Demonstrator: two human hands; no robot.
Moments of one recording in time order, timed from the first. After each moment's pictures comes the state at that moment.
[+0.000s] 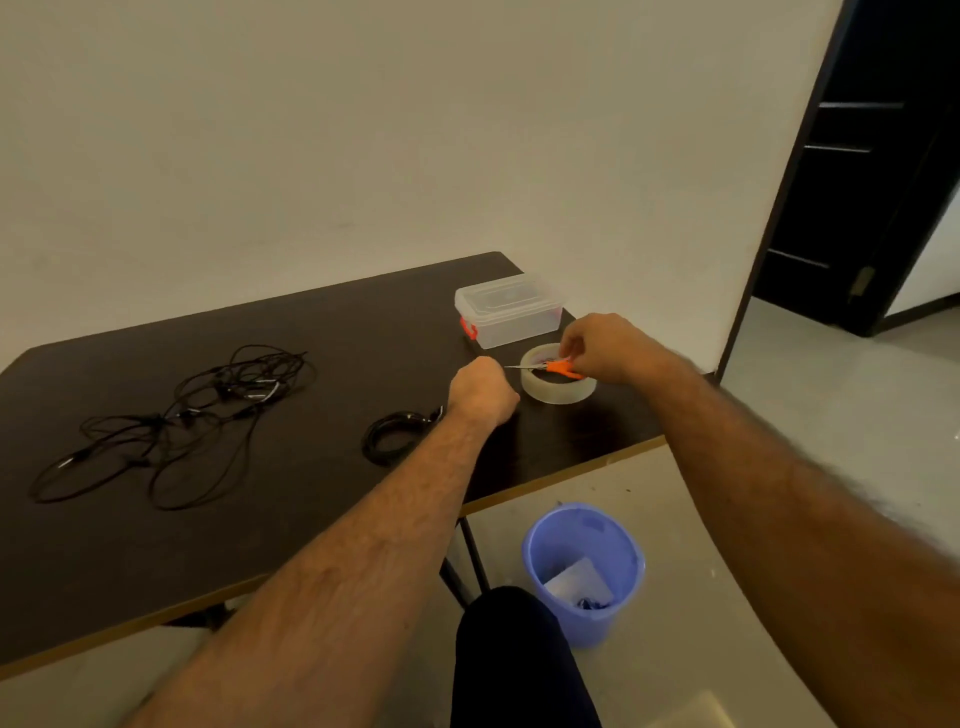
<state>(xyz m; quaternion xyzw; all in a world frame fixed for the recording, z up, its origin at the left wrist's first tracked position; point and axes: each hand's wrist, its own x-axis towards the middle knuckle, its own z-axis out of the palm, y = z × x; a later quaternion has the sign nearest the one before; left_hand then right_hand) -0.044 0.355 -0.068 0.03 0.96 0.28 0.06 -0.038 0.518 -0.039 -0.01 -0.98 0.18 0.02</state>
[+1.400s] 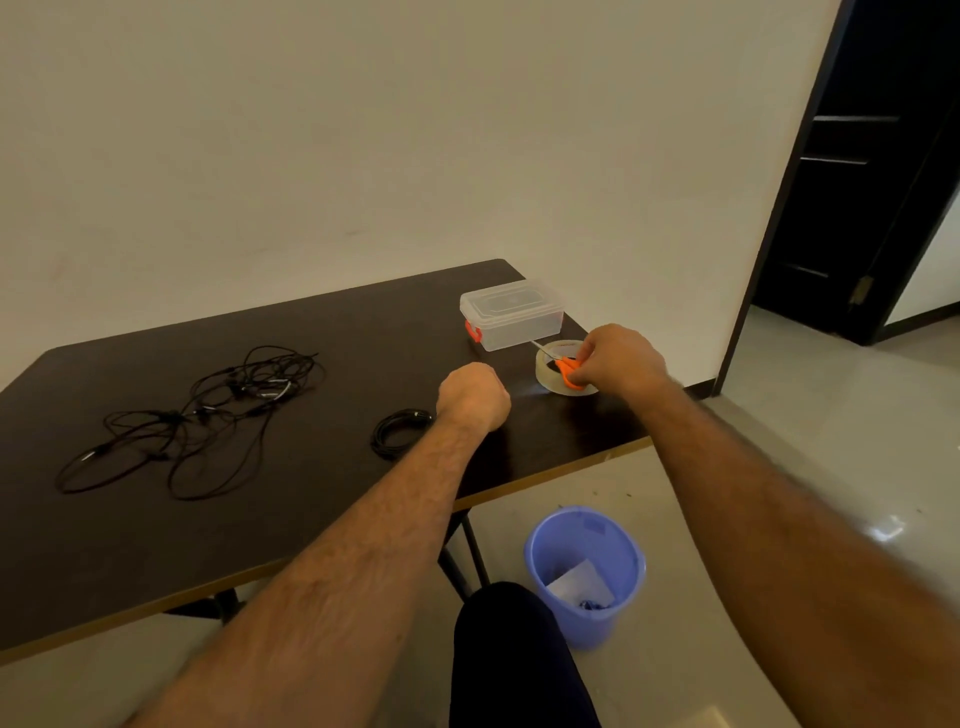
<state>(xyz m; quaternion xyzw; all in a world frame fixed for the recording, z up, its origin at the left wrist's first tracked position) -0.037 0.342 -0.068 0.00 0.97 0.23 0.03 -0.031 0.523 -0.058 -0.13 -0.96 0.24 0.06</state>
